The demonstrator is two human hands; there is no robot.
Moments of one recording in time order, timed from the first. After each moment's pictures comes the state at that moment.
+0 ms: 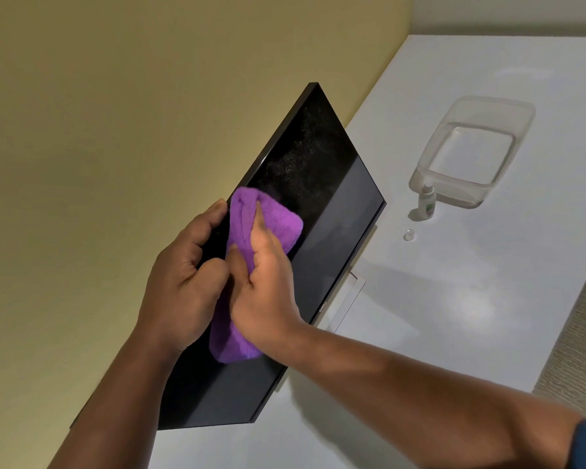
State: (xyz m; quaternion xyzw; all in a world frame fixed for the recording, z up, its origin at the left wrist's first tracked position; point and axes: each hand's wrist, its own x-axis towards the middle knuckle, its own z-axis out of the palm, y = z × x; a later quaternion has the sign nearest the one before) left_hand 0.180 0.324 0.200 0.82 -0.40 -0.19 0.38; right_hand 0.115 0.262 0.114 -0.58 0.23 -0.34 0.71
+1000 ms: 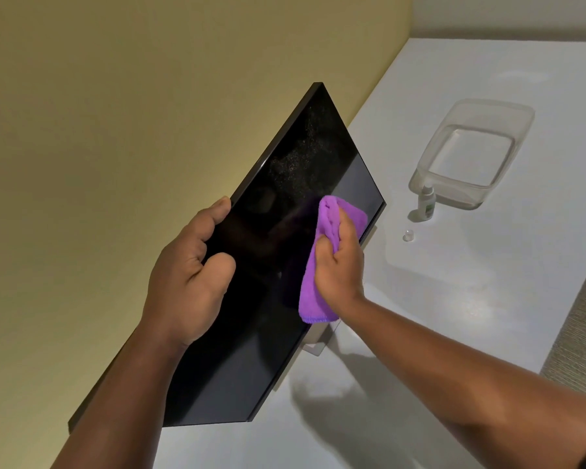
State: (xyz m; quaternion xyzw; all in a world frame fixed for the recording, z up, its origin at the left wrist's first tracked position) left_hand 0.176 0.322 0.200 0.86 -0.38 -0.13 0.33; right_hand 0.095 0.194 0.016 -0.56 0.37 -0.35 0.65
